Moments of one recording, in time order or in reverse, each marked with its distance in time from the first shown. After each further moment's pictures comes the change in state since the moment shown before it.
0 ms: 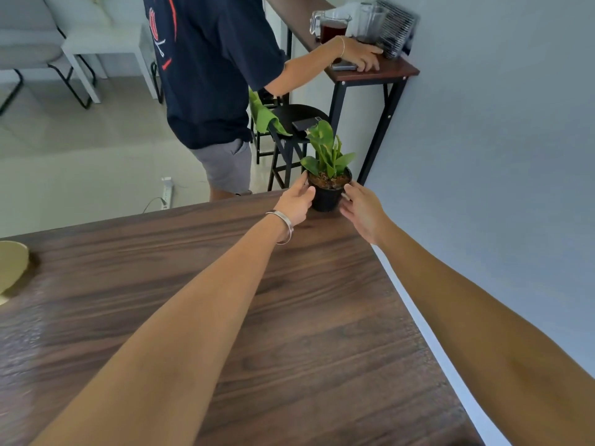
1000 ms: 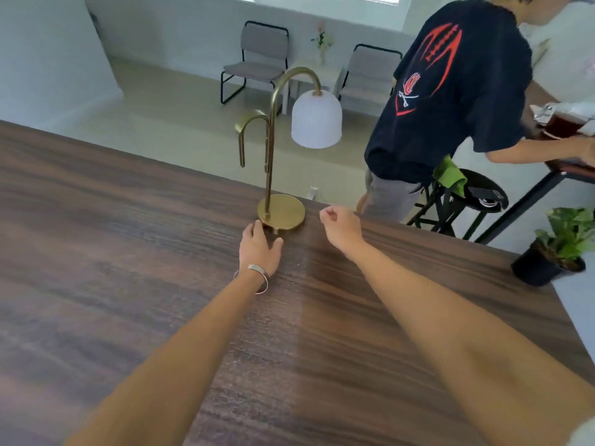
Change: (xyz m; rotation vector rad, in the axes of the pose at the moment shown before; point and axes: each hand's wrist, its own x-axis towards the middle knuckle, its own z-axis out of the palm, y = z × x) left_hand -0.301 -0.102 -0.354 0.537 0.915 -0.105; right_hand -0.122 0.046 0.430 -0.850 -0.300 -0.408
